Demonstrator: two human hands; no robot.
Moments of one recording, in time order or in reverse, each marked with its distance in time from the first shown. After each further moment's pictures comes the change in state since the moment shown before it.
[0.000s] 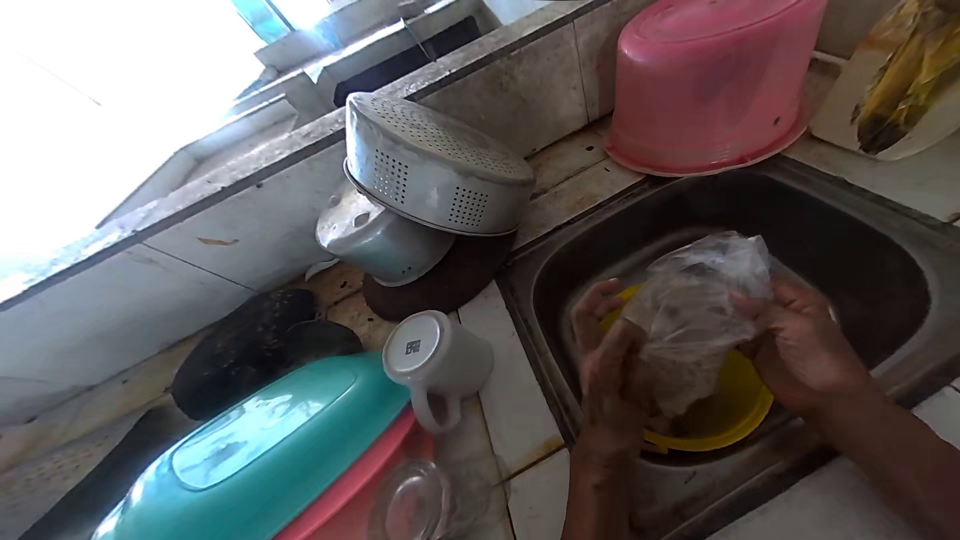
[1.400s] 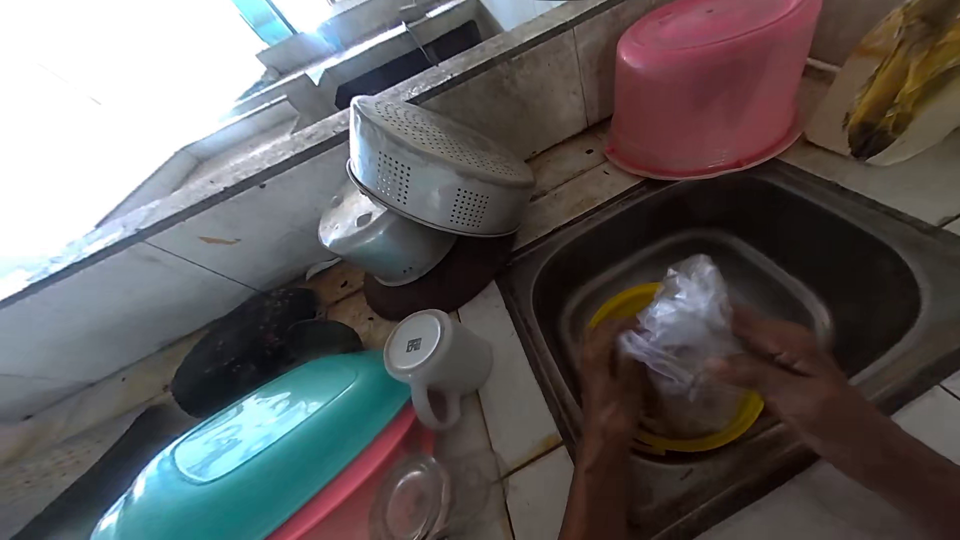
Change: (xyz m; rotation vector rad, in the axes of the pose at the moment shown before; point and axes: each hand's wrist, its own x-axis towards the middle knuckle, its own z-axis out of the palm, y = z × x) left_hand -0.008 -0.001 0.002 -0.222 -0.002 -0.396; right_hand -0.024 -0.002 -0.012 -0.361 -0.581 -0.494
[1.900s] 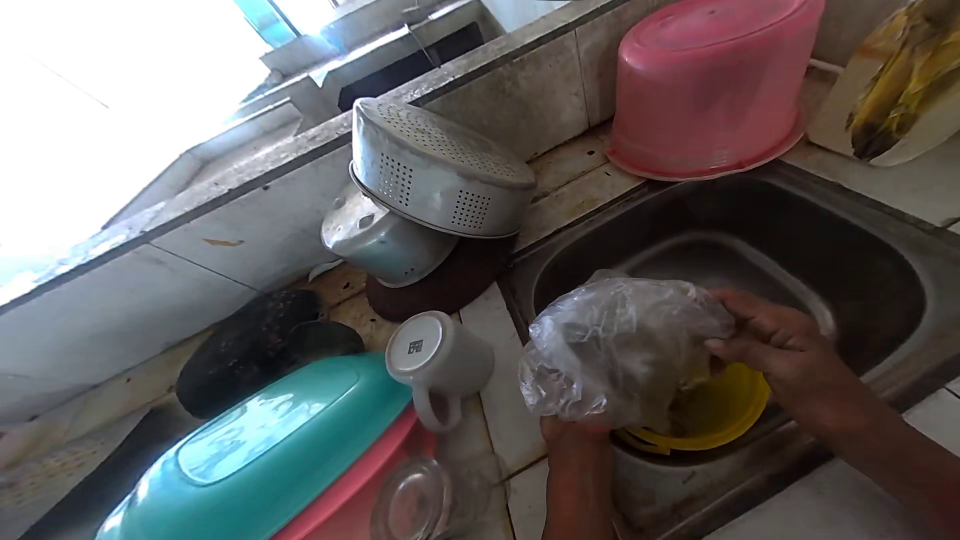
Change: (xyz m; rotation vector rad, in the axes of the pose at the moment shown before) left_hand -0.022 0.001 -0.012 -1.071 0.502 -0.219; right_hand 0.007 0.013 -0.008 0.020 0.114 0.196
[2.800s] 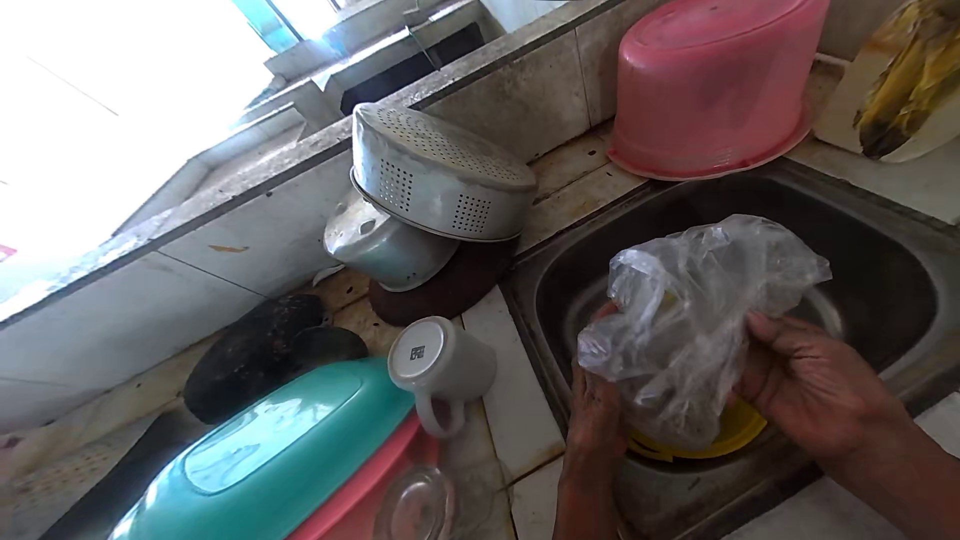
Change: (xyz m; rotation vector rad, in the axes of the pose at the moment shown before) left_hand 0.003 0.003 0.028 0.624 -0.234 -0.150; right_hand -0.004 -0.024 0.017 0.791 0.385 0.493
